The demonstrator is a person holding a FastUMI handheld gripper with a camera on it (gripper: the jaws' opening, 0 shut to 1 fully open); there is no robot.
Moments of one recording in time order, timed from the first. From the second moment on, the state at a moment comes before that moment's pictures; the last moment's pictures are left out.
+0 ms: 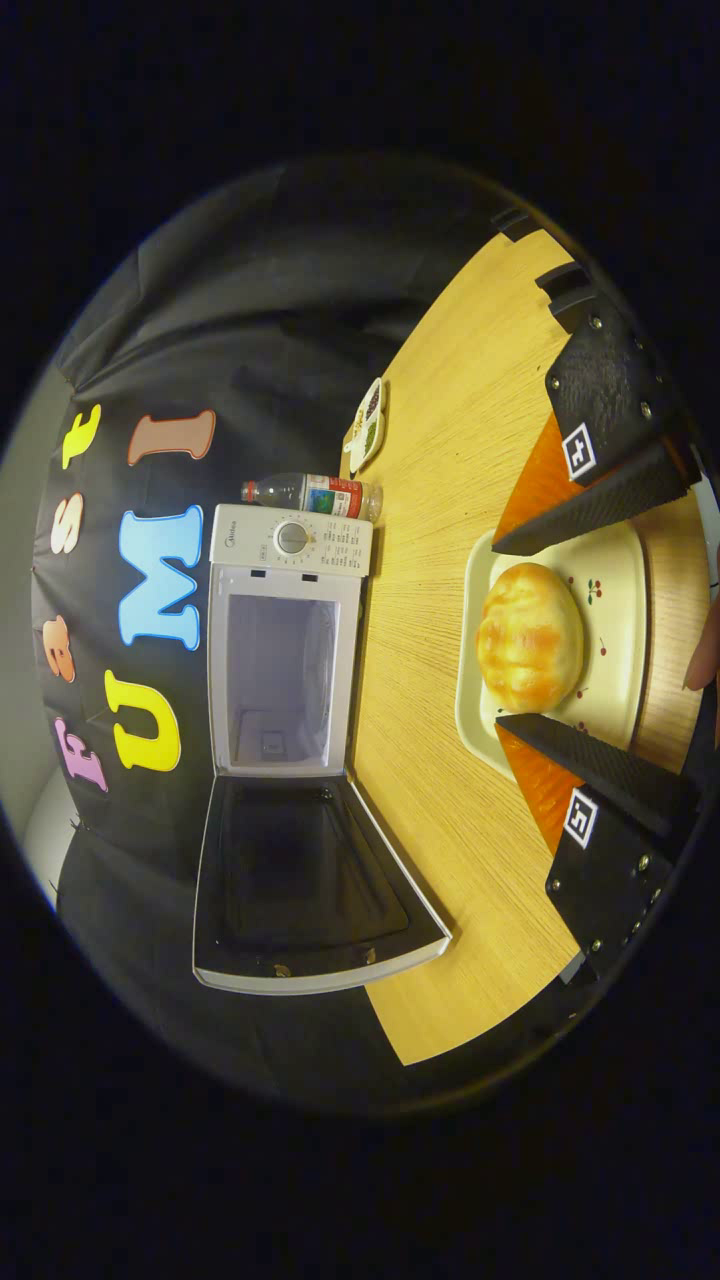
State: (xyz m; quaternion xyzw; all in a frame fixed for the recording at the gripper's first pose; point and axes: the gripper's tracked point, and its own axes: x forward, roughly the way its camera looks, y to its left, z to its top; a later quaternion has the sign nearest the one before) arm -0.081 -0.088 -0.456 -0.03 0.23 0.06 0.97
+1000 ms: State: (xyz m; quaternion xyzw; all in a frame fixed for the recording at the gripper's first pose) arm -0.052 -0.041 -0.403 0.25 0.24 0.13 0.93
